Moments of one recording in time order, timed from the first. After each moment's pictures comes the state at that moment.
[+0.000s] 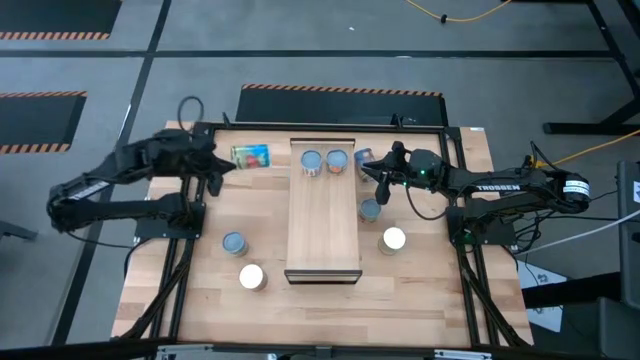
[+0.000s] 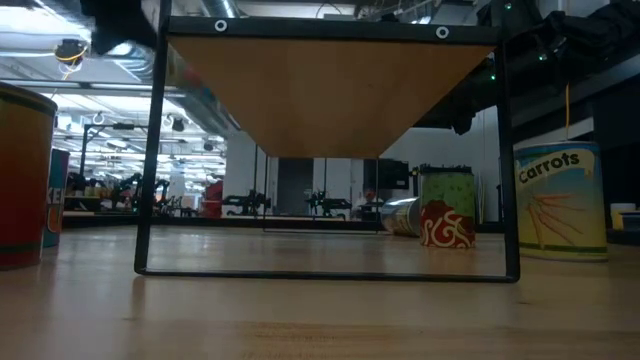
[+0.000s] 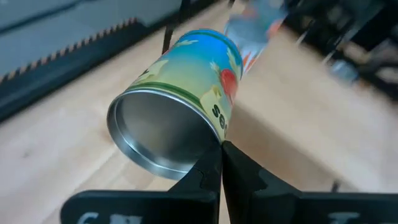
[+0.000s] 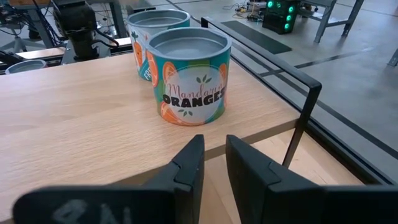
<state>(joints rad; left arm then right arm) 0.37 0.61 0.94 -0.89 -0.03 -0.39 -0.31 1.13 0.46 0.38 0.05 0.04</state>
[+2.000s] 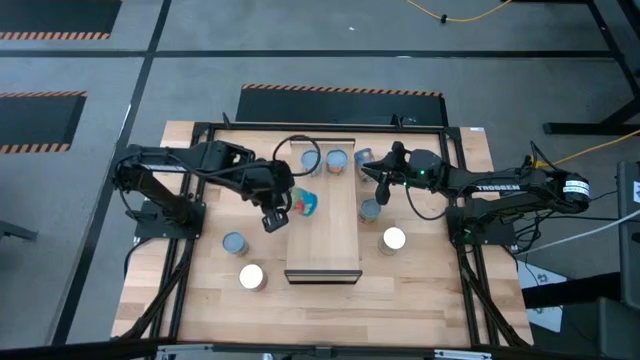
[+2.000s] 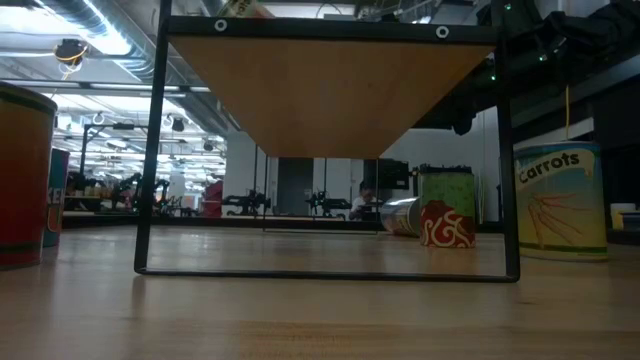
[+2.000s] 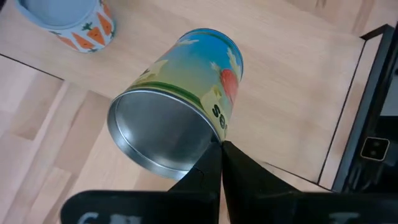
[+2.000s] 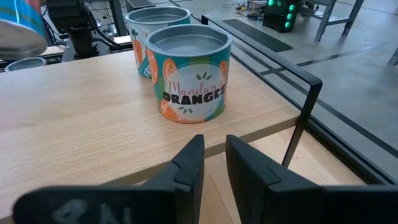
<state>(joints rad) -0.10 1.53 1.75 -1.30 -0.10 -0.54 -0.31 1.13 0.46 0.38 0.05 0.04</state>
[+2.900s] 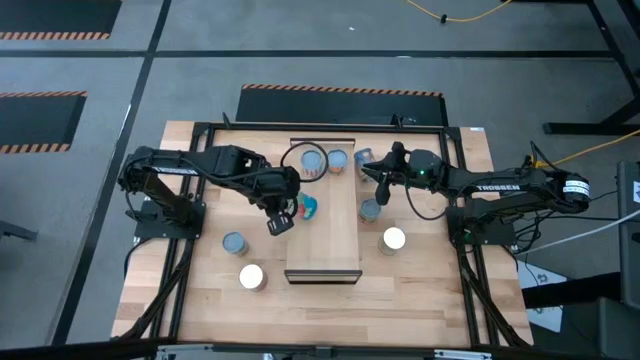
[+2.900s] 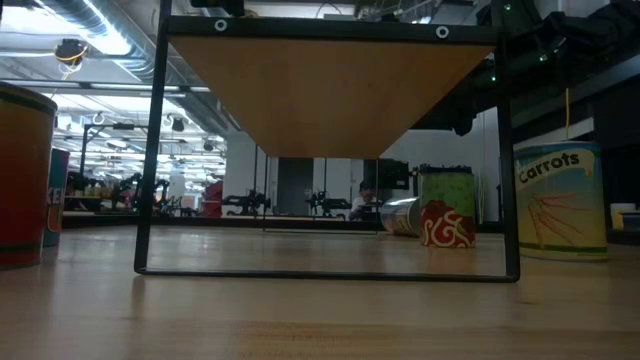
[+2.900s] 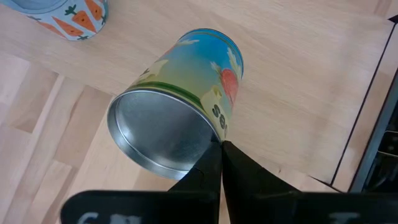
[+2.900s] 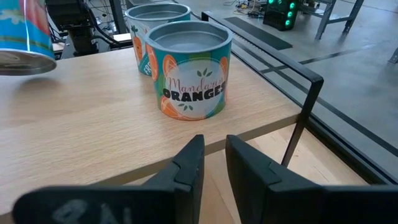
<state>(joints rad) -0.10 1.58 1.75 -1.32 -0.09 -0.54 -0.31 1.13 0.46 0.37 0.05 0.04</state>
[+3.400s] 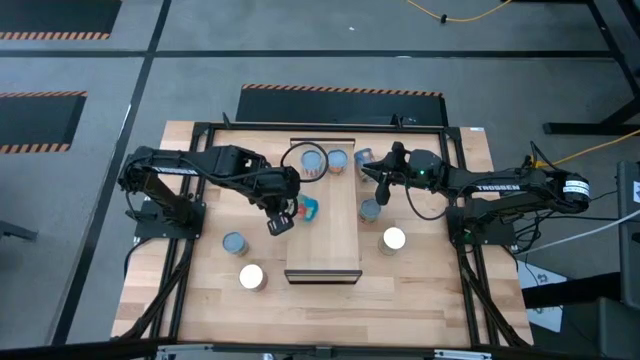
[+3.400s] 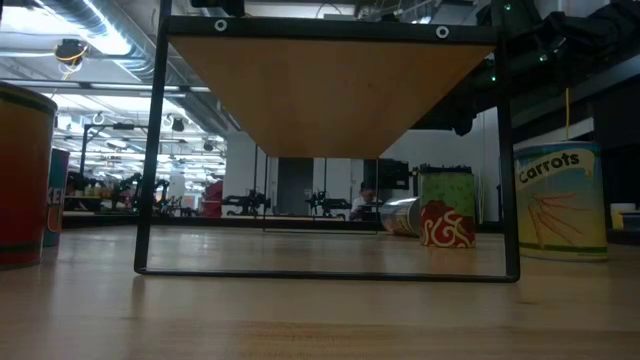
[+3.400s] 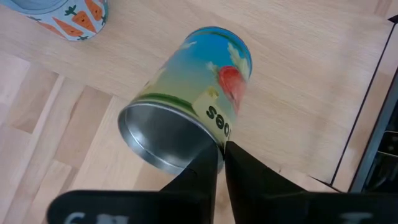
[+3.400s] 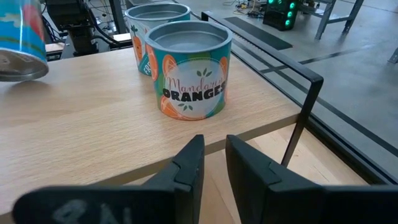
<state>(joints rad) -0.10 1.58 1.75 -1.32 -0.09 -0.54 -0.31 1.13 0.46 0.37 0.05 0.04</state>
